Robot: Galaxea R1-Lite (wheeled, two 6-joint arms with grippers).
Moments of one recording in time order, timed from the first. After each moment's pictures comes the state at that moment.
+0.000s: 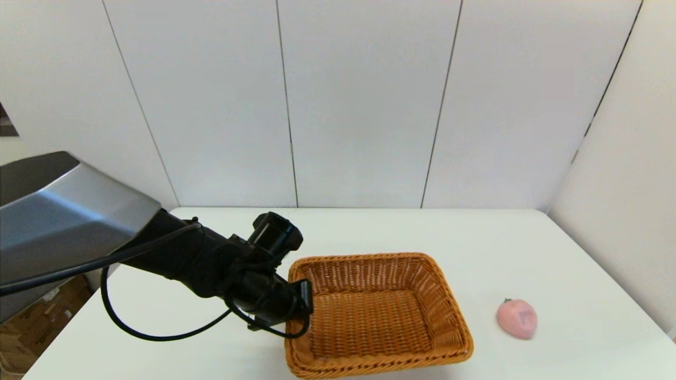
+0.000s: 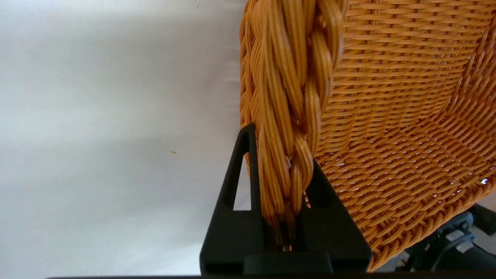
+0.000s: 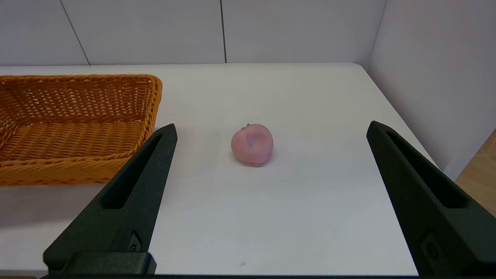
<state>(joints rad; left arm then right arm) -0.58 2.06 -1.01 0.07 -0.20 -0.72 0.00 0.00 0.00 0.00 -0.01 0.02</state>
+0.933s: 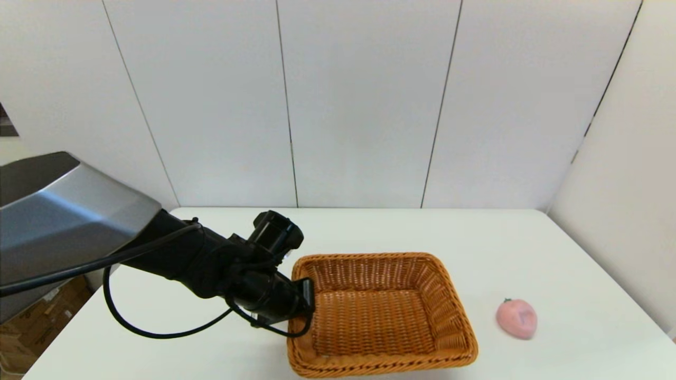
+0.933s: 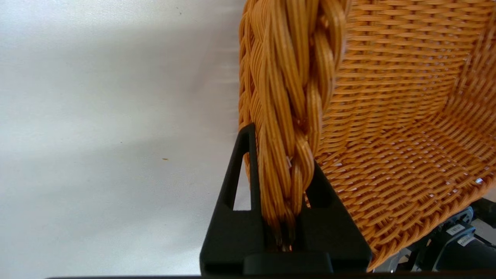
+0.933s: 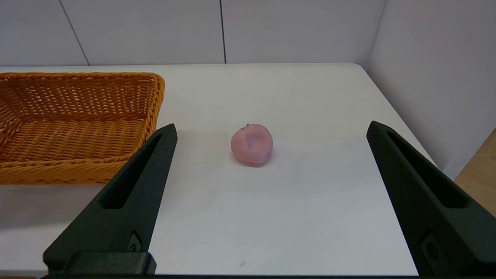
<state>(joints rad) -0.58 2.06 -1.01 0.04 -0.22 -0.70 0.00 0.00 0.00 0.00 -0.01 0.02</state>
